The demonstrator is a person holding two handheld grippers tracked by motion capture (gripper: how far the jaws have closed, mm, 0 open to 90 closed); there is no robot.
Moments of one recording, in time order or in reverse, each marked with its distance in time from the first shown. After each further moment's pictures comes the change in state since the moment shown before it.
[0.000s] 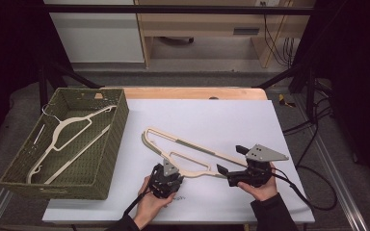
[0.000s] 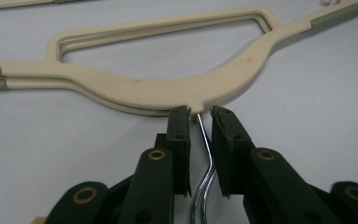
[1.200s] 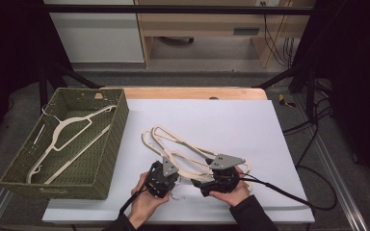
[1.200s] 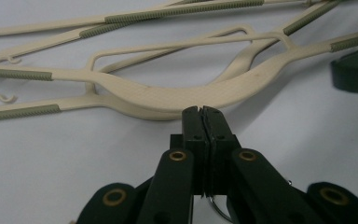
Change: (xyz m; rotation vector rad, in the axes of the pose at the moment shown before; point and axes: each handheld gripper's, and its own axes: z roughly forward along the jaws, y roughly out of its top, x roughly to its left) left arm -0.004 0.019 -0.033 0.036 0.037 0.122; right arm 0.044 -0.022 0.067 0.177 0.135 -0.089
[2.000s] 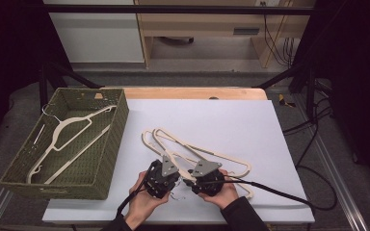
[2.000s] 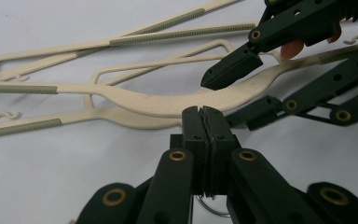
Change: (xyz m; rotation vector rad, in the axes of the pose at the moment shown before) left arm -0.003 0.010 -0.019 -0.011 -0.035 0.041; right arm 0.021 0.001 0.036 0.121 0.019 -0.183
